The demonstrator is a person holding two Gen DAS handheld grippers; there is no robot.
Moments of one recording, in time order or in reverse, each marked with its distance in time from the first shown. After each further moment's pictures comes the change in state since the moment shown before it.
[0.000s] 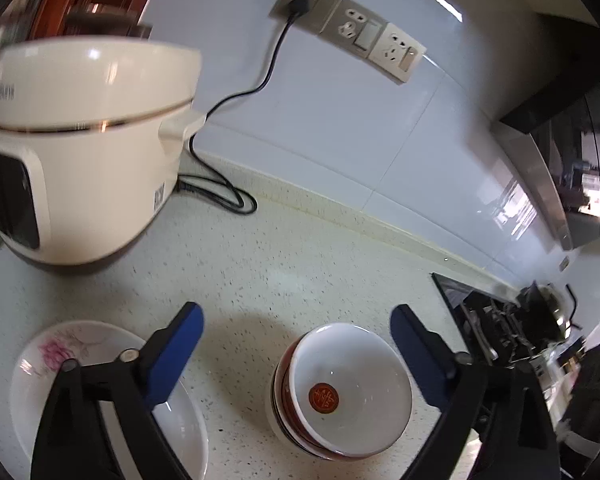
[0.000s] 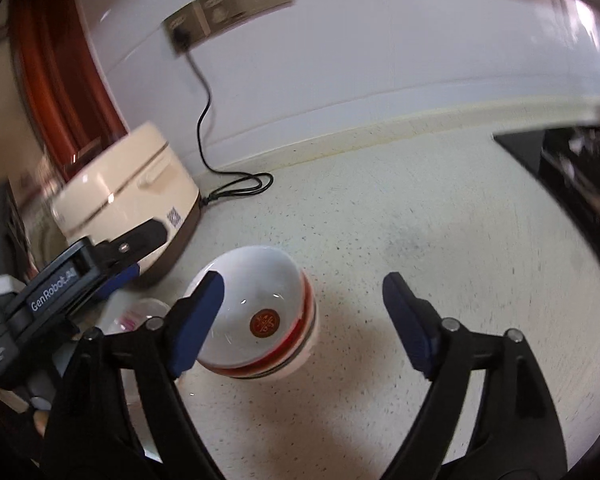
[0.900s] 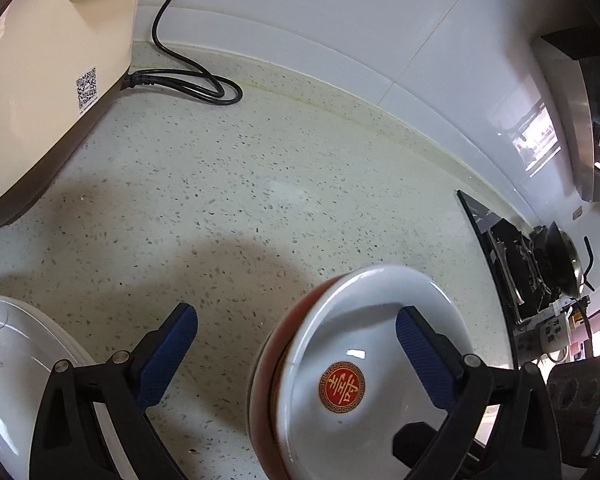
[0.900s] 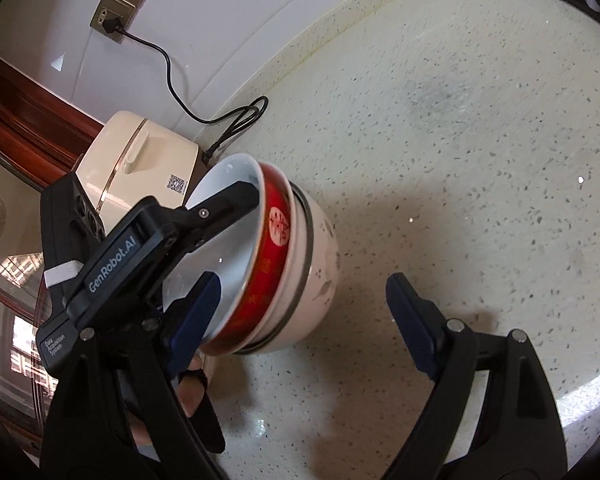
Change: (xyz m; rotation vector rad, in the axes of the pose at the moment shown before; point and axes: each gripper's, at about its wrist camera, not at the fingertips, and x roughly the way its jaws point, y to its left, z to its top) left arm 0.096 -0.008 -0.026 0.037 0.352 0.020; right arm 0.074 -0.030 -0.043 0.334 0.283 0.211
